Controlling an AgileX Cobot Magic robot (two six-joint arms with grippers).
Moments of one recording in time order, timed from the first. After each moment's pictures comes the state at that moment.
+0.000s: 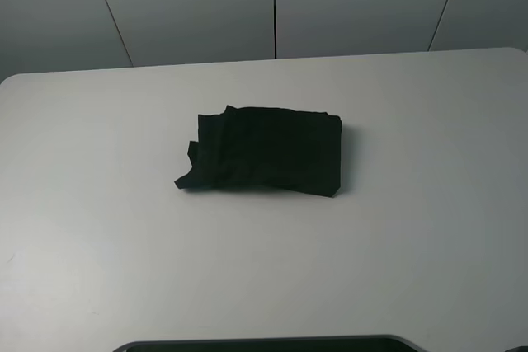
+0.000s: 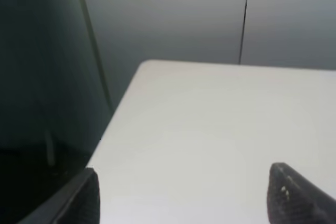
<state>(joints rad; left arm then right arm) -0.21 0.08 -0.84 0.31 1.22 -0.20 -0.21 0.01 -0.85 0.07 1.22 -0.33</state>
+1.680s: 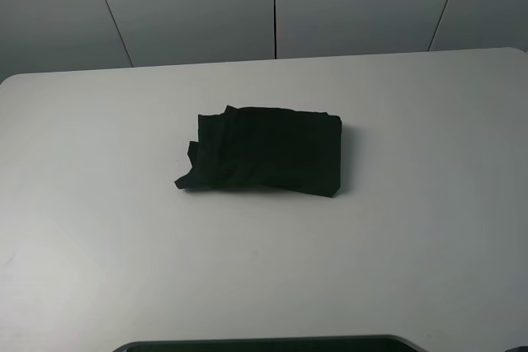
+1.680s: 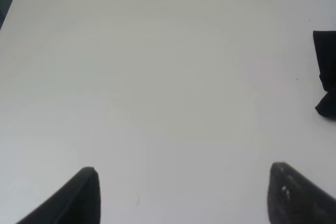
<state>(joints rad) -0.19 0.08 -0.51 0.07 1.09 -0.09 -0.10 0.00 -0.51 0.12 1.11 -0.24</state>
